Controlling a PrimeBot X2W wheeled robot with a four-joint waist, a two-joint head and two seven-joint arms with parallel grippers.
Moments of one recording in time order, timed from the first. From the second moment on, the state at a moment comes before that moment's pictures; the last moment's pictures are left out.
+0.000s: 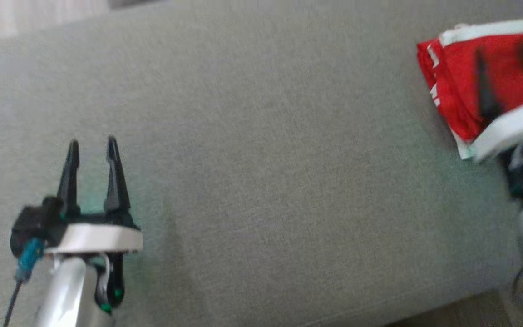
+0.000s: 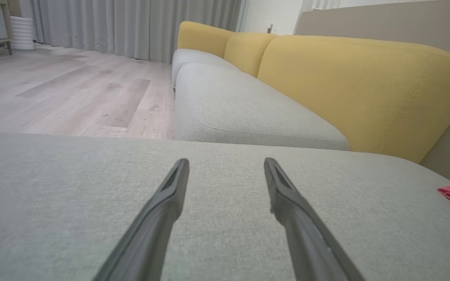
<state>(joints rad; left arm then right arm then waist) -0.23 0.15 -0.12 0.26 -0.37 -0.04 -0.24 -0.55 -0.32 0.10 0.46 0.25 0.13 -0.03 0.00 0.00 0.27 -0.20</state>
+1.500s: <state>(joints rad) -0.02 0.12 -0.04 0.35 -0.40 -0.05 -0.25 -0.07 -0.13 0.05 0.22 0.18 0.13 -0.02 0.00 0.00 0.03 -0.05</state>
